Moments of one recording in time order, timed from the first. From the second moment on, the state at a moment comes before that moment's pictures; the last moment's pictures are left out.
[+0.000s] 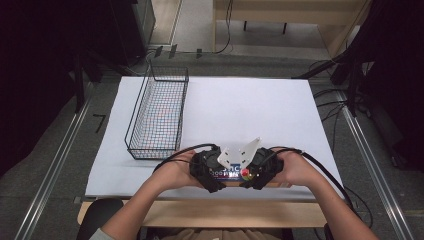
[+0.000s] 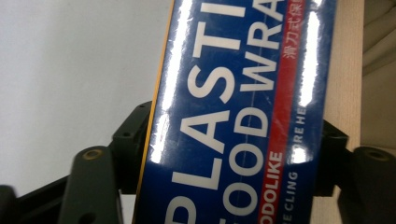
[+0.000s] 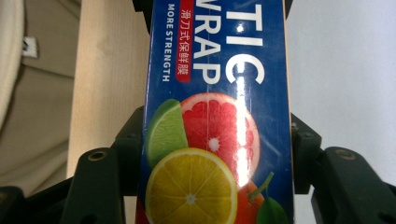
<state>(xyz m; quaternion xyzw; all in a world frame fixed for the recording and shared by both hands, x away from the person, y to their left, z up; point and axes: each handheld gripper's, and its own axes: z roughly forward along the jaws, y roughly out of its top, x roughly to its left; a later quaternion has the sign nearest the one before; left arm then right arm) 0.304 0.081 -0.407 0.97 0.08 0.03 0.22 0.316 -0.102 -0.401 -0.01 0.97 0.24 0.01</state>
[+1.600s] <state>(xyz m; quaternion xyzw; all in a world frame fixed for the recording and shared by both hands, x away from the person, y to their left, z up) 0.305 0.115 -0.388 0.96 0.15 0.01 0.23 0.327 -0.171 -0.373 0.10 0.91 0.39 0.06</state>
